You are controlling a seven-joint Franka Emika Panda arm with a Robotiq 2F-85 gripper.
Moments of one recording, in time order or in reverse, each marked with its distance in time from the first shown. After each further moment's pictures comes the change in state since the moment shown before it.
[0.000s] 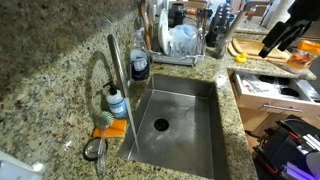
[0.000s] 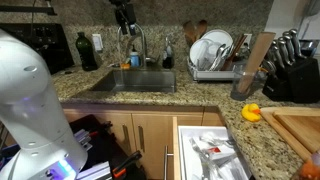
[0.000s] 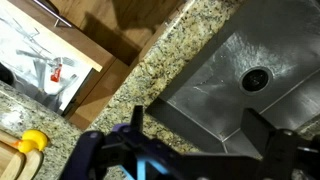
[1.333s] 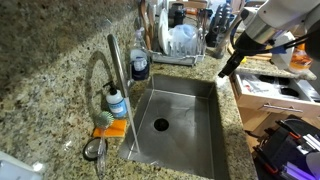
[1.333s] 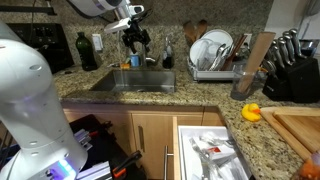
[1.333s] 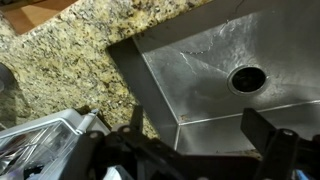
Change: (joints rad) arm 0.057 0.313 0.061 -0.074 -0.242 0.548 -0.184
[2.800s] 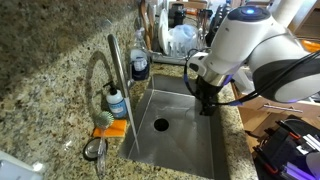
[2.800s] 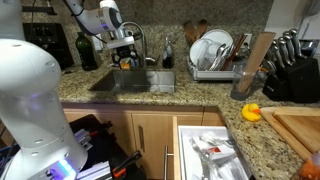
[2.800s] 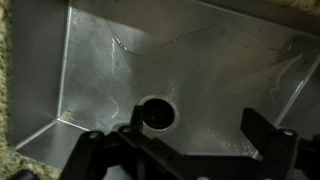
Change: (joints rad) arm 0.187 0.431 0.036 0.219 -0.095 -0.019 -0.403
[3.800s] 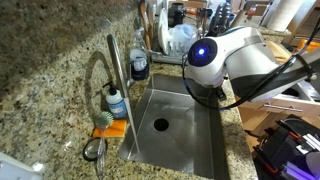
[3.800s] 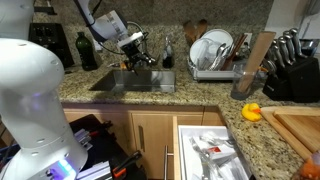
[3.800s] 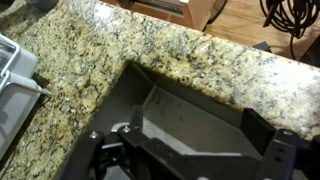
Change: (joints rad) arm 0.074 0.157 -0.074 0.176 -0.457 -0.569 0.052
